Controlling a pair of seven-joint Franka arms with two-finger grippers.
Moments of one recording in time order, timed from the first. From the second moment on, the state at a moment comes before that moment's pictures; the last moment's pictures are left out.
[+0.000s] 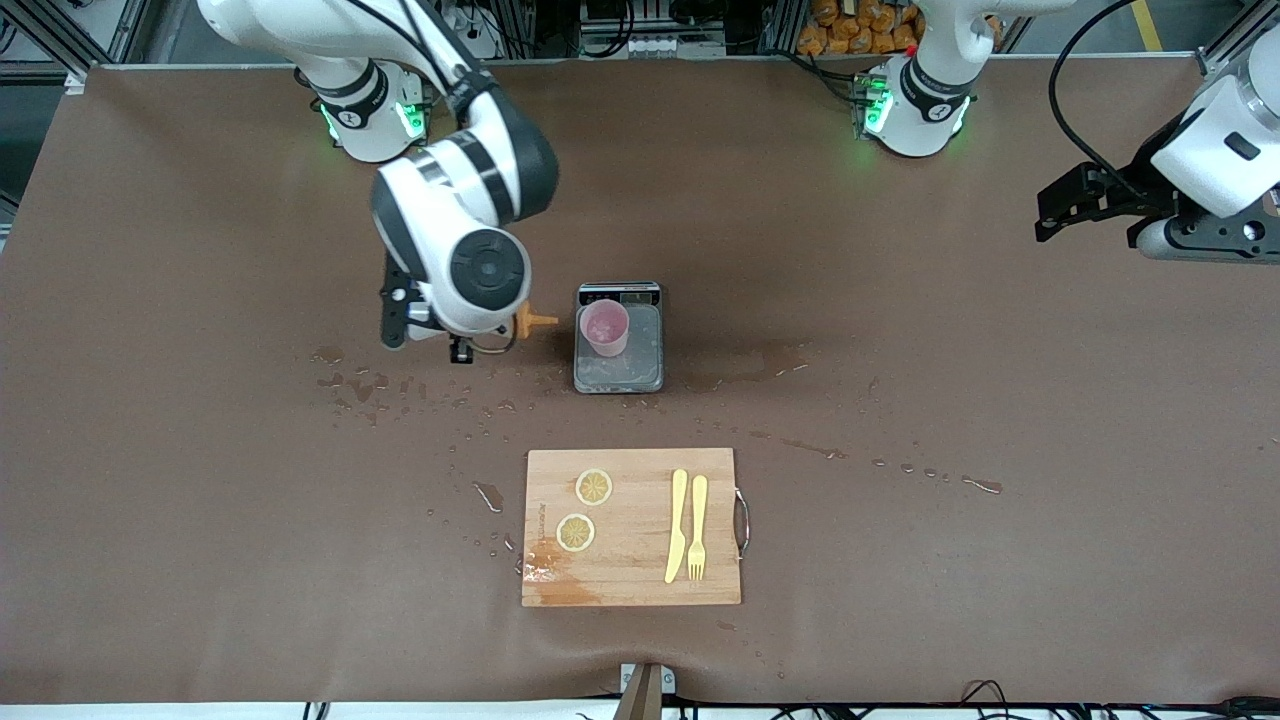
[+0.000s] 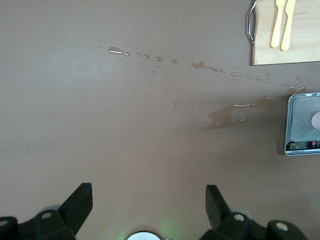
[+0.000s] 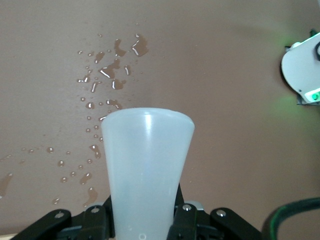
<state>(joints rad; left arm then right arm) -0.10 0.00 -0.05 -1.51 -0.04 1.45 -0.08 0.61 0.43 -0.08 -1.51 -0.10 1.56 2.10</state>
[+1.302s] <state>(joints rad) -0.10 0.00 -0.05 -1.51 -0.04 1.45 -0.08 -0.21 0.33 -0.09 -1.86 0.63 1.51 0.95</state>
